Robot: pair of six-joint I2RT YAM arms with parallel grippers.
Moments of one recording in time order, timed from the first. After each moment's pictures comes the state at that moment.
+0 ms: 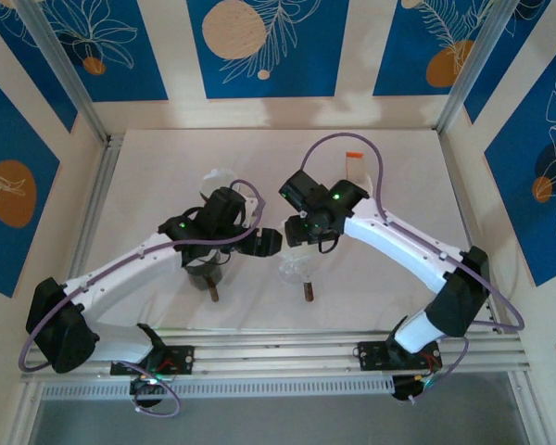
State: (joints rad) left arm -0.77 1.31 1.05 -0.54 0.25 -0.53; right arm 0.81 1.54 1.44 -1.17 0.14 0.56
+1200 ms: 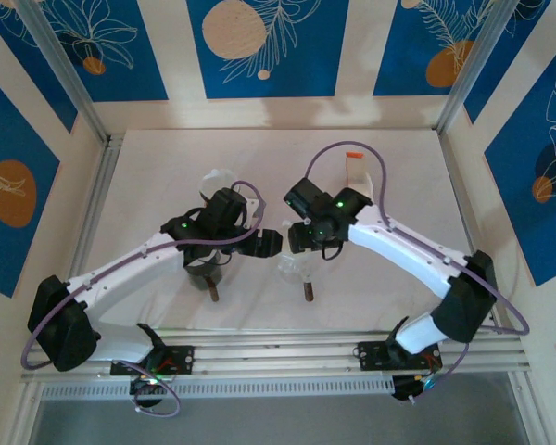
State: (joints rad) left arm -0.77 1.32 1.04 -0.53 0.25 -0.54; right arm 0.81 1.46 1.35 -1.13 0.13 0.59
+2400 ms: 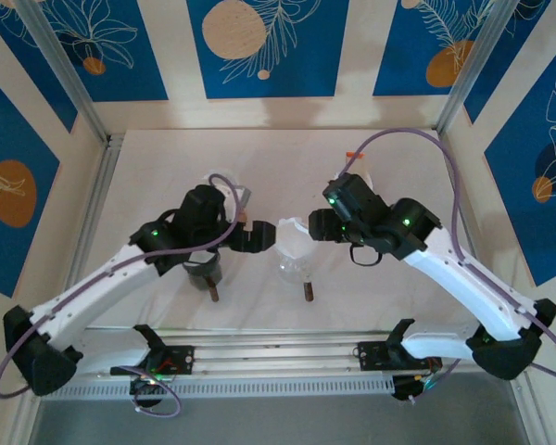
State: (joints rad) left arm -0.76 1.11 1.07 -0.59 0.17 -0.54; right arm 0.83 1.16 1.39 -1.15 0.26 0.66
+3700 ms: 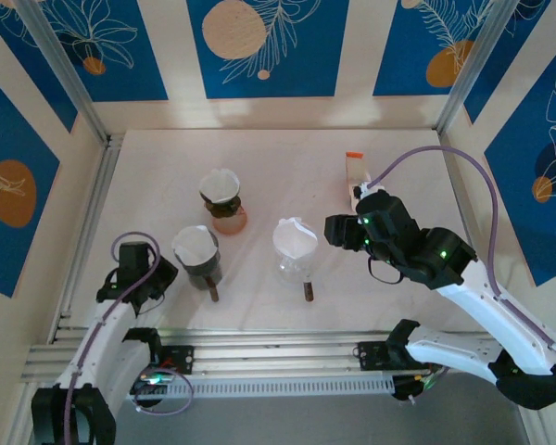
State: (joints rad) left arm 0.00 0.77 0.34 -0.50 0.19 -0.88; right arm 0.82 0.94 1.23 -1.02 0.29 0.63
